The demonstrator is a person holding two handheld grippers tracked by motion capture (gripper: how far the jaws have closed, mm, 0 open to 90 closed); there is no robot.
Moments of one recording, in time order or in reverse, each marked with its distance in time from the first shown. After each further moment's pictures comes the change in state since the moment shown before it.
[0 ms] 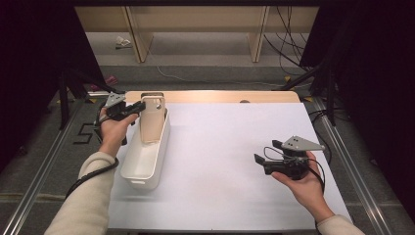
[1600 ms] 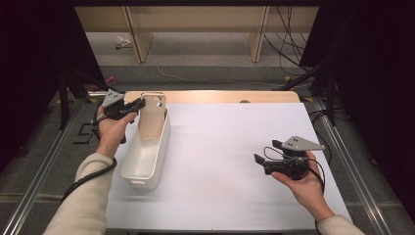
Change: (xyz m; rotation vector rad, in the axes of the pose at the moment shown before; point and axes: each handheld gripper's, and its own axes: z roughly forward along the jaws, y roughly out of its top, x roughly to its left) left arm -0.009 0.012 -0.012 -0.047 -0.032 0.028; right arm 0.000 0.000 0.000 0.001 0.000 -0.001
